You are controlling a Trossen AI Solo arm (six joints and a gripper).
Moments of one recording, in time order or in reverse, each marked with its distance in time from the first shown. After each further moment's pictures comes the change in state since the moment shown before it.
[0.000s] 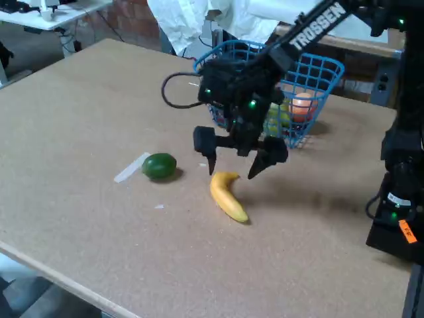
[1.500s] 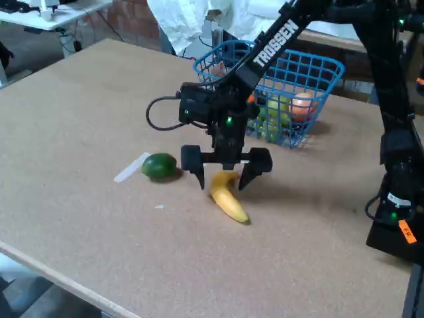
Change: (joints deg) arm 0.1 13.7 7.1 1.5 1.5 -0.5
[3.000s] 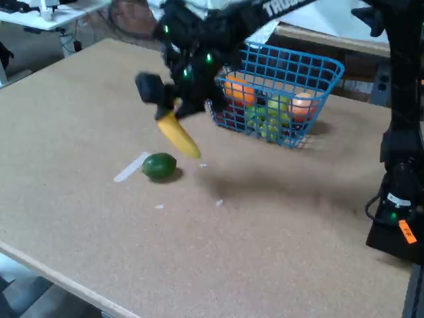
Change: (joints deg) arm 0.3 -10.3 17.7 1.4 3.4 -21.3
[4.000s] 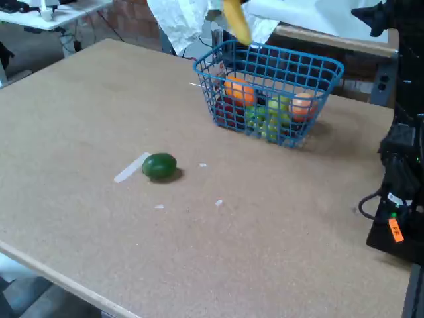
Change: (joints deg) arm -23.6 -2.6 34.2 -37.9 12.9 3.8
